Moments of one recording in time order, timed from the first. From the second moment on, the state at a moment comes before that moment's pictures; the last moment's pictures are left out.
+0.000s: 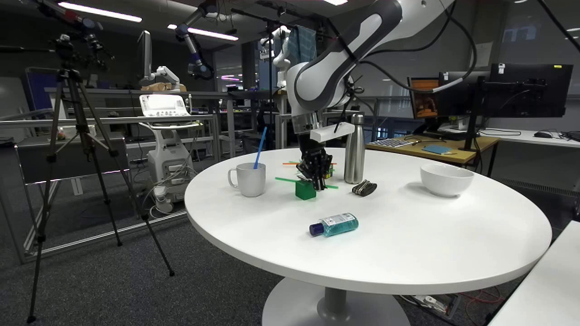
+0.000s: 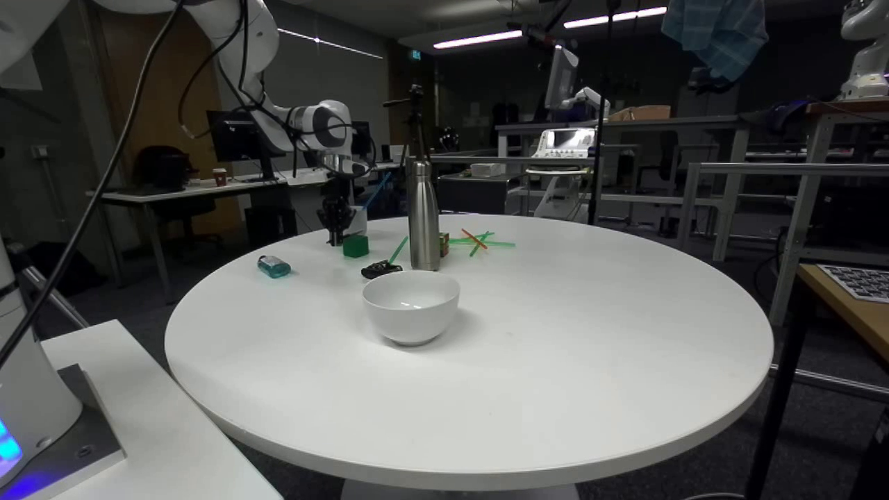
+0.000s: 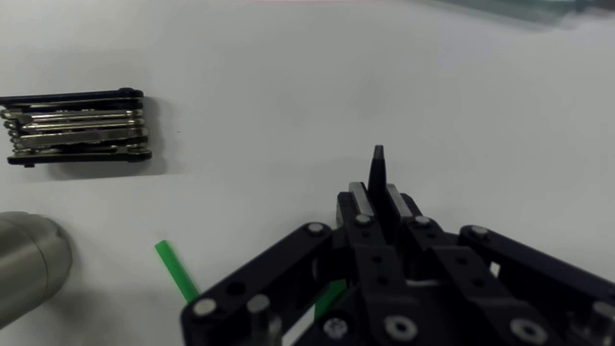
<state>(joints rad) 0.28 0.68 0.07 -1.64 -0.12 2.13 0.31</state>
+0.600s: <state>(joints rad) 0.31 0.67 0.07 -1.60 -0.15 2.13 0.31</state>
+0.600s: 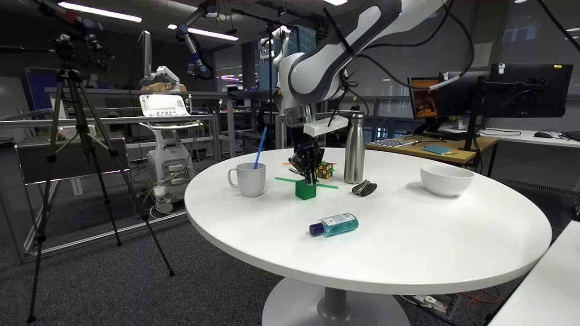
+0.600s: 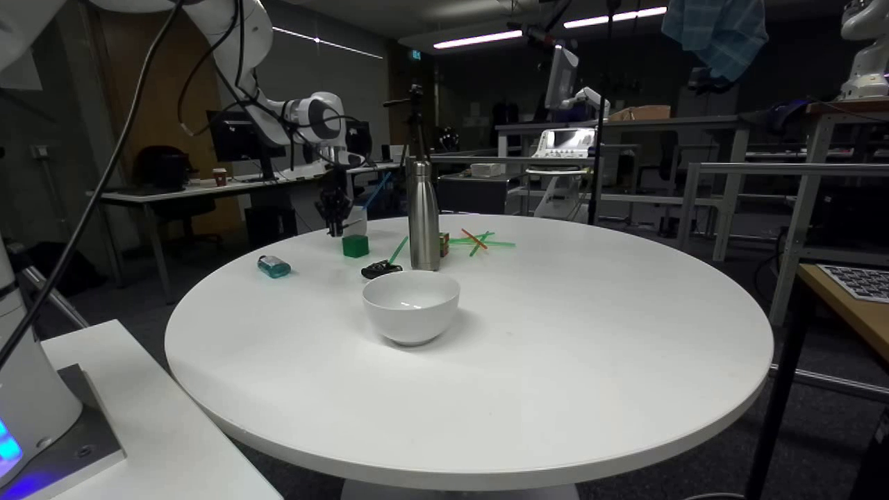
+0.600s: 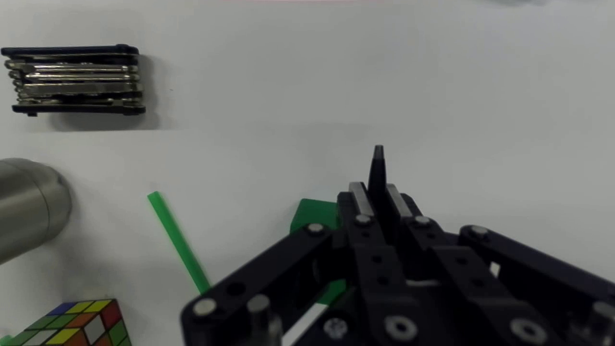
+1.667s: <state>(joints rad) 0.38 0.58 0.07 -1.57 -0.28 2.12 0.33</state>
